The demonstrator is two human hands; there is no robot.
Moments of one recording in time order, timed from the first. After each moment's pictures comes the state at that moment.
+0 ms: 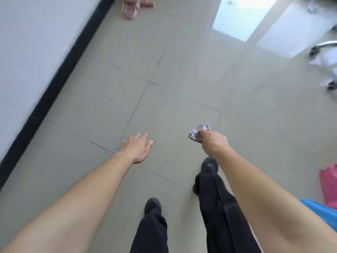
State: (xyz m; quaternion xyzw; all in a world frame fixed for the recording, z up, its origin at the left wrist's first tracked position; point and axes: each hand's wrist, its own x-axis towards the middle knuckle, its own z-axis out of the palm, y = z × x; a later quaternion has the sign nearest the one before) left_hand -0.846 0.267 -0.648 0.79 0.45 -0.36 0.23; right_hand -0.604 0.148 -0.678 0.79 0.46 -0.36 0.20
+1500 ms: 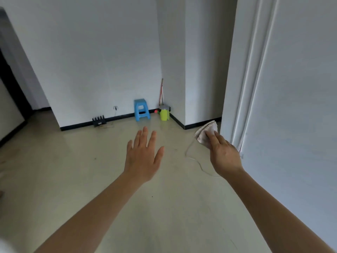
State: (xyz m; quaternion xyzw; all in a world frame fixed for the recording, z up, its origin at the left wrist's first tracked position) left_hand -1.319 -0.575 -0.042 -0.04 0.98 0.01 -0.19; right_hand -1.399 -0.320 -0.068 -0.18 0.94 -0.15 -0.24
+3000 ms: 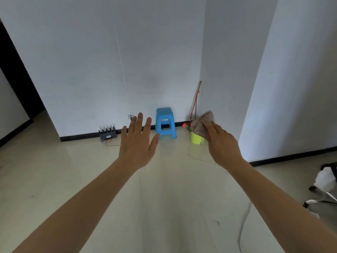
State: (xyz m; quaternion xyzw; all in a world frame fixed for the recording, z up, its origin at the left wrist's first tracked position) left_hand -2.407 -1.125 -0.041 -0.13 0.96 -0.03 -0.23; right_hand -2.535 -0.877 -0.064 -0.30 0.89 -0.17 -0.29
